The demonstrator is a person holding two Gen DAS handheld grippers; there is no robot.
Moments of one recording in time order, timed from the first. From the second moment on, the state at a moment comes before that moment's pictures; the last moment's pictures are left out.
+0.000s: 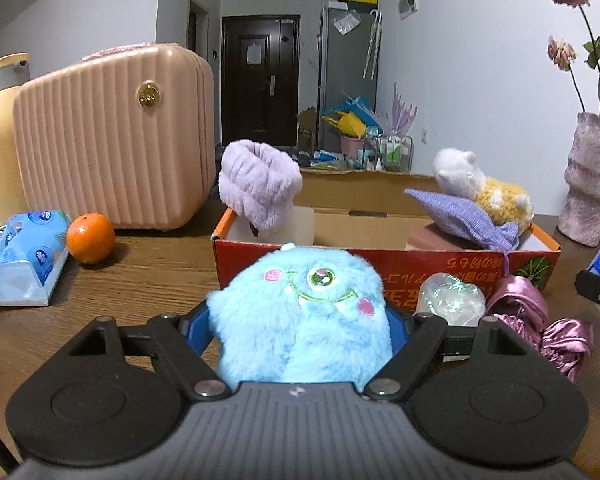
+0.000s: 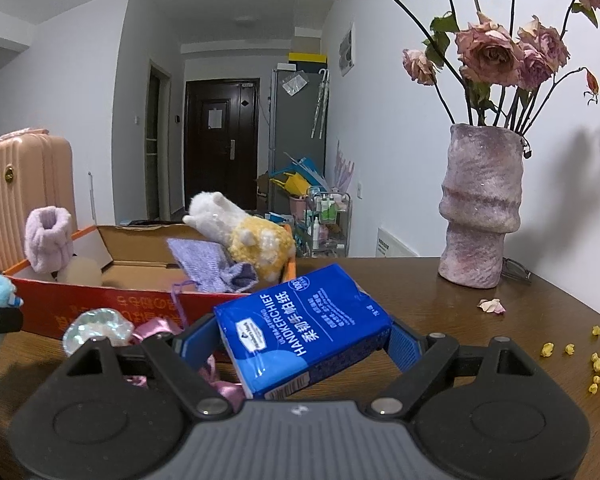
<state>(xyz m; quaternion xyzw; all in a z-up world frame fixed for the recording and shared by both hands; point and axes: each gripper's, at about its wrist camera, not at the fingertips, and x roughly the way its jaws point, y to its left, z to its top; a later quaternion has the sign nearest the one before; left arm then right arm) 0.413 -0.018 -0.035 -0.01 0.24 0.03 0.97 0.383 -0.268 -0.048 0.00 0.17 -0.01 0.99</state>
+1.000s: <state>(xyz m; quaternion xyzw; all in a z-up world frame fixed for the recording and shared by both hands) 0.402 -0.028 -0.004 -0.03 0.16 0.04 0.99 0.383 -0.206 -0.026 0.03 0.12 0.02 0.99</state>
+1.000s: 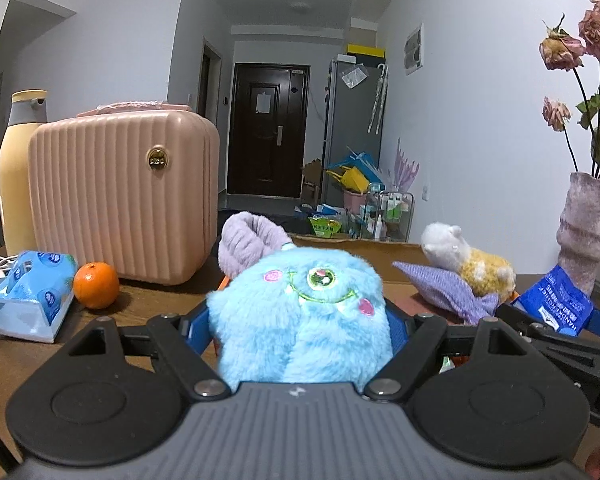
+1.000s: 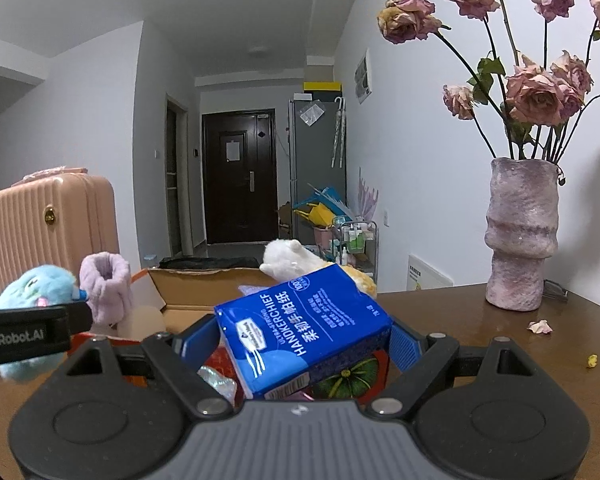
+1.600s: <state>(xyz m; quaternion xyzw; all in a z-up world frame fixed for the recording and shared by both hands) 0.451 -0.022 0.002 -0.04 0.14 0.05 0.99 0.432 -0.192 -0.021 0.03 0.11 0.03 0.99</state>
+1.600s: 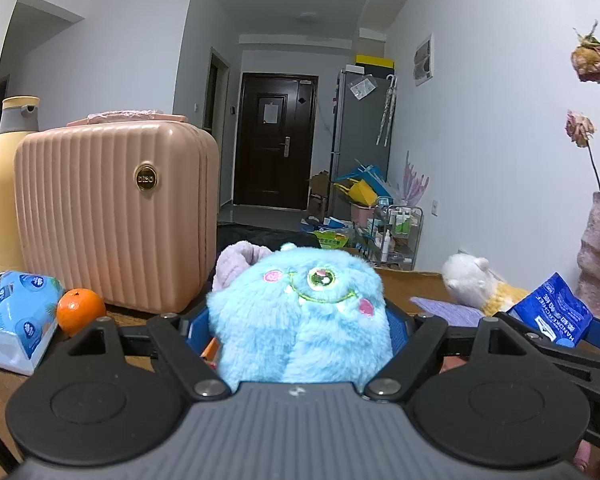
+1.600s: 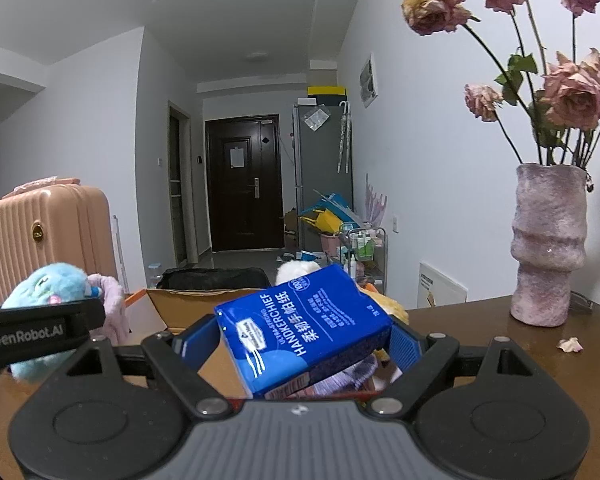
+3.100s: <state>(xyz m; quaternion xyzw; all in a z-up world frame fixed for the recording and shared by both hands) 0.558 -0.016 -0.018 0.00 0.18 0.02 0.98 0.515 -0.178 -0.025 -0.01 0.15 0.01 0.99</state>
